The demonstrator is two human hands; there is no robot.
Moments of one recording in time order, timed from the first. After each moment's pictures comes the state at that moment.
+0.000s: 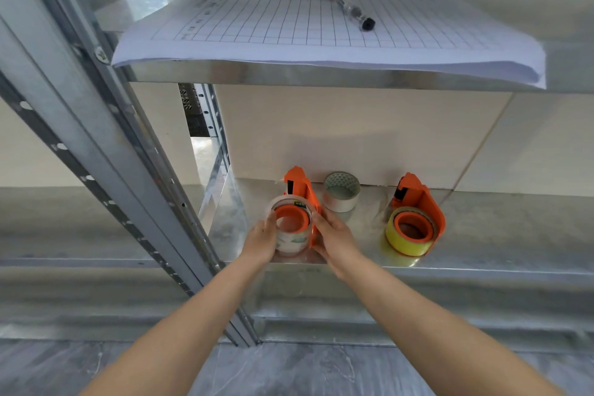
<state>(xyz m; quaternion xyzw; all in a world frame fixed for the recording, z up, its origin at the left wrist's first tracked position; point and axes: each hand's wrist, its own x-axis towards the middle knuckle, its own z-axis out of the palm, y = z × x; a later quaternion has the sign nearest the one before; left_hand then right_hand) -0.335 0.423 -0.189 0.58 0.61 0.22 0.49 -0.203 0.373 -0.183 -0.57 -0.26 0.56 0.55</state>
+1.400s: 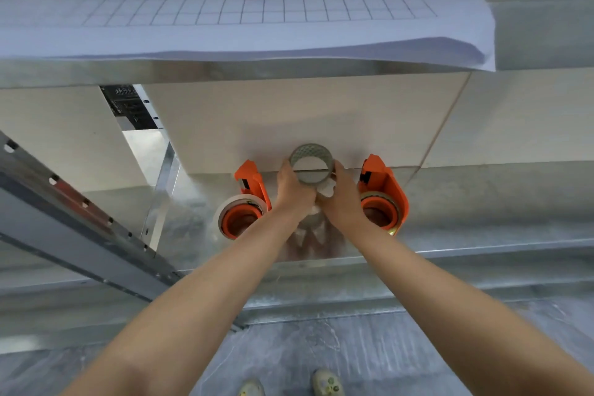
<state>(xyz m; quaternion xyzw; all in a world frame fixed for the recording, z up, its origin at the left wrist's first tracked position) -0.186 0.447 -0.158 0.57 0.56 0.30 0.52 -0.107 0.397 -0.167 -0.72 -0.44 0.26 0.47</state>
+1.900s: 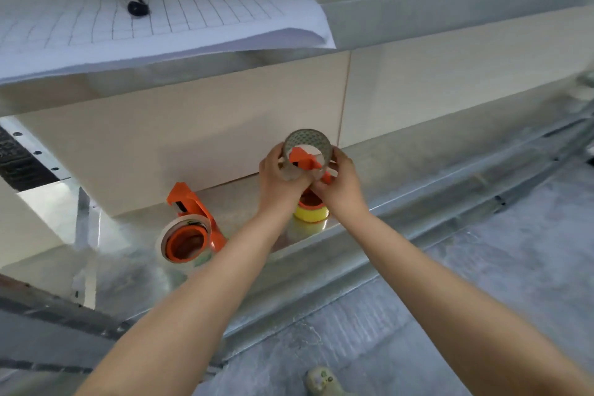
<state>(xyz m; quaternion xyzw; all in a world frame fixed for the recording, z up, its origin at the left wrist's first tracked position) -0.153 0.375 -0.112 0.67 0.37 0.34 0.54 -0.072 0.309 -0.125 -0.74 -0.32 0.12 0.57</state>
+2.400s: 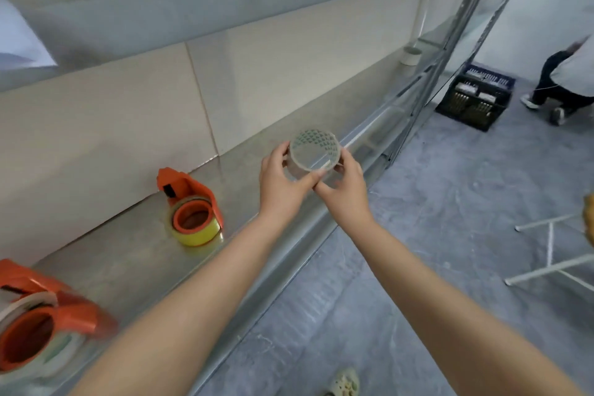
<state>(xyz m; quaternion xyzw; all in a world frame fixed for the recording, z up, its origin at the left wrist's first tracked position) -0.033 0.248 -0.120 0.75 0.18 0.24 0.59 0.002 0.142 -0.117 -0.80 -0.16 -0.01 0.58</state>
